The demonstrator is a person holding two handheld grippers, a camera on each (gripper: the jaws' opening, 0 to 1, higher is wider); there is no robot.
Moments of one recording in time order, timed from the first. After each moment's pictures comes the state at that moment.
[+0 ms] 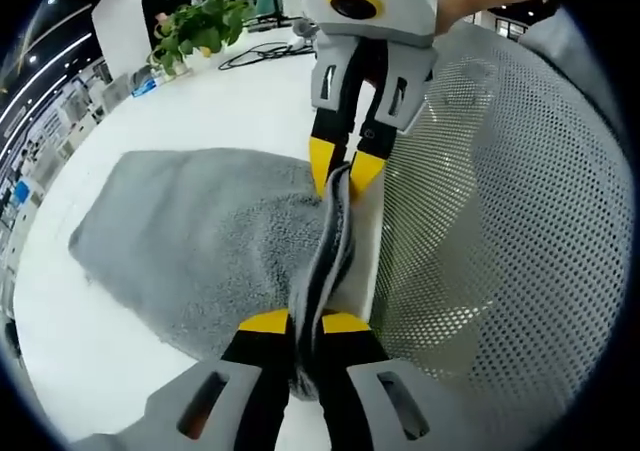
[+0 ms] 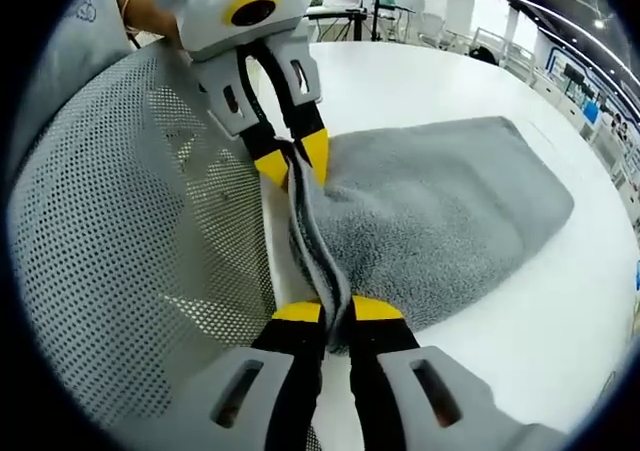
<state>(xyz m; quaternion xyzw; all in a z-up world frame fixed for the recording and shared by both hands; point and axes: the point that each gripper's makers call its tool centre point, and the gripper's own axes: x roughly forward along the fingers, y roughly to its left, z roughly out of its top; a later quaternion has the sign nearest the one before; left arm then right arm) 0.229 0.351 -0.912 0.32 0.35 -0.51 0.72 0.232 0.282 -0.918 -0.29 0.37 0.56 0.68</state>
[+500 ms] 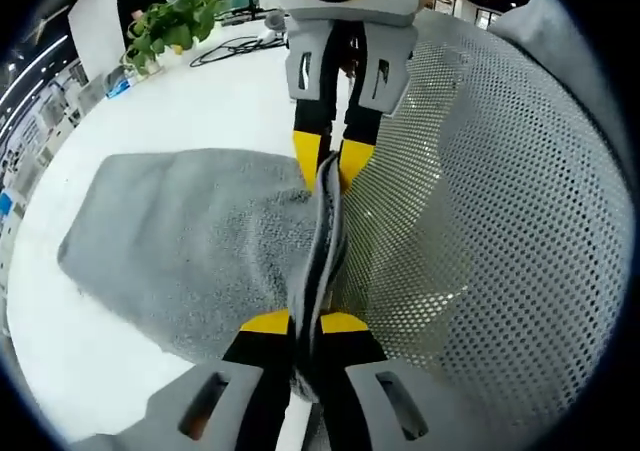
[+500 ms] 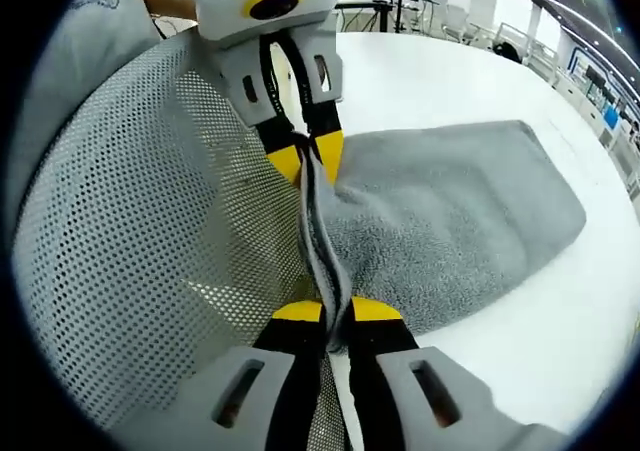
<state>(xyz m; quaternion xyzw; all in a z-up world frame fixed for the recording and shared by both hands) 0.202 0.352 -0.906 0.33 0.37 -0.54 0.68 0.203 0.281 -0.910 -0.30 0.38 0.59 0.65</state>
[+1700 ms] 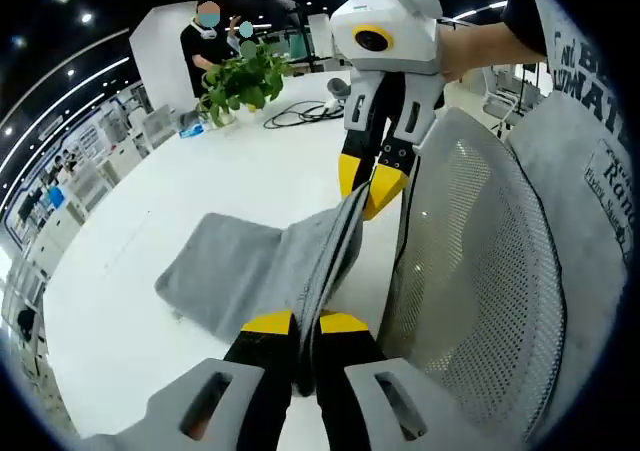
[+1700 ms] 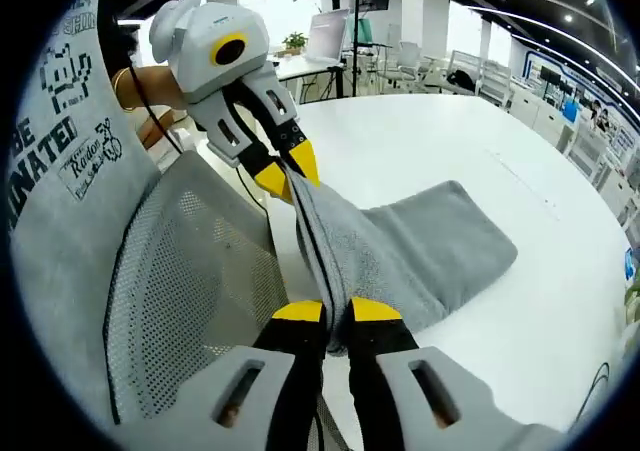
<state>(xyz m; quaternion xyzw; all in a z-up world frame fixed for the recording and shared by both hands) 0.246 0.369 -0.791 0.28 0.27 -0.47 0.80 0.240 0.290 -0.799 -0.22 0.32 0.55 0.74</state>
